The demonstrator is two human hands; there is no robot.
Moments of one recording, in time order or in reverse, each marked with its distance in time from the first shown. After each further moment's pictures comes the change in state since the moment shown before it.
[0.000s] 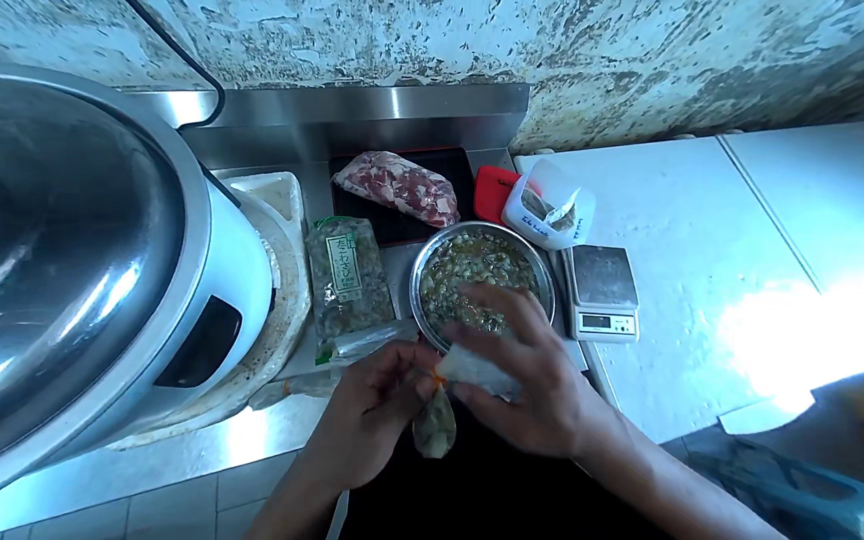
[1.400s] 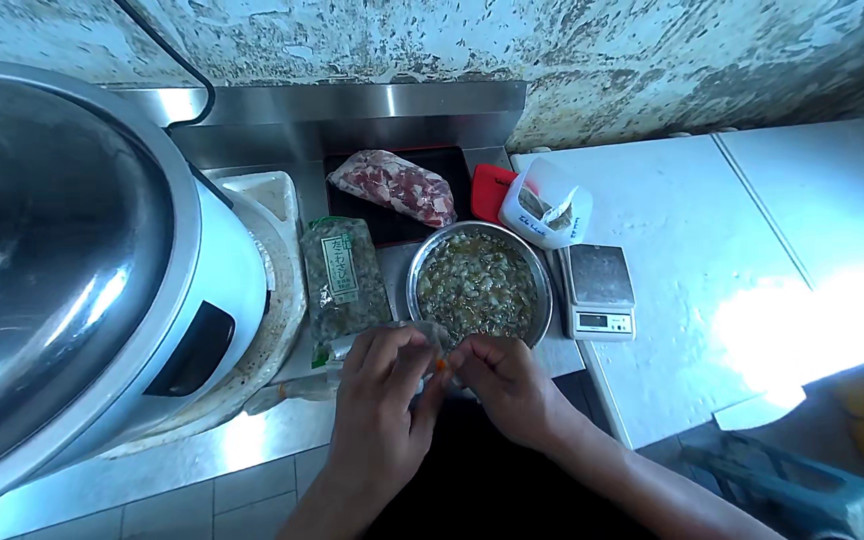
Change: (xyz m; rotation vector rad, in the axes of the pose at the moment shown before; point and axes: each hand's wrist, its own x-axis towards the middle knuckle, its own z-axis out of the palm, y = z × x) left_hand 0.005 -0.007 0.025 0.984 0.305 0.273; right_hand -0.006 -0.003 0.022 0.519 -0.145 0.638
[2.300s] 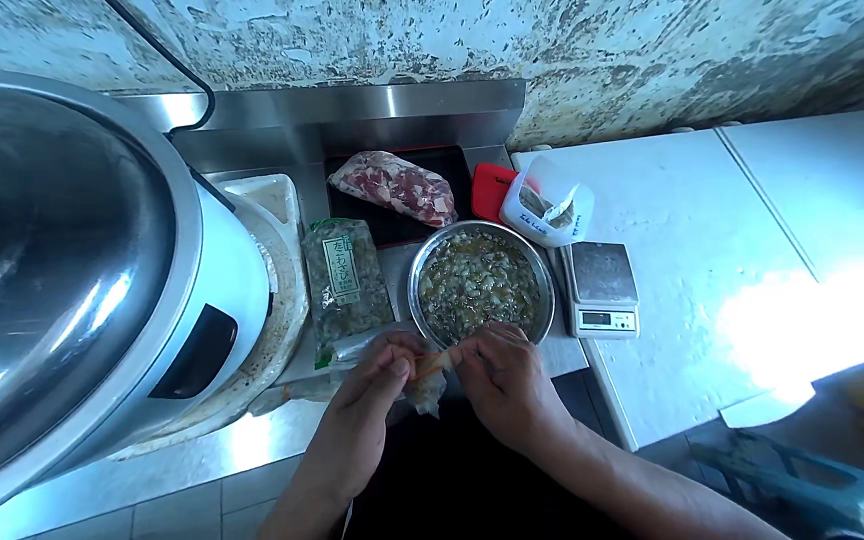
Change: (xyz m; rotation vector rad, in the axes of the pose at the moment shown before) left_hand -0.001 -0.010 -0.019 -1.036 -0.199 -0.515; right_hand -0.001 0.015 0.014 -0.430 0.309 -0.289
